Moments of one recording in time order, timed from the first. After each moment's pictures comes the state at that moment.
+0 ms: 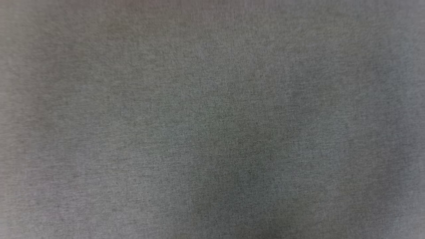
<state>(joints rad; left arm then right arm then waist) -1.57 0.55 -0.38 0.64 -0.68 0.04 0.14 -1.43 -0.30 0.02 0.50 0.16 0.13 0.32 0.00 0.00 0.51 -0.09</state>
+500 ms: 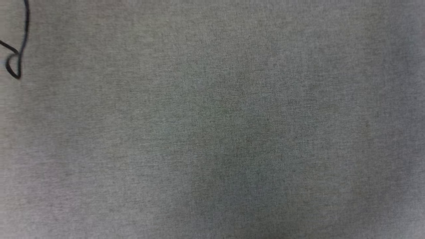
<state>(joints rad) -1.52 0.48 -0.38 0.87 -0.74 -0.06 -0.01 -1.43 -0.26 0.10 0.69 0.23 0.13 0.22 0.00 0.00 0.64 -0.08</state>
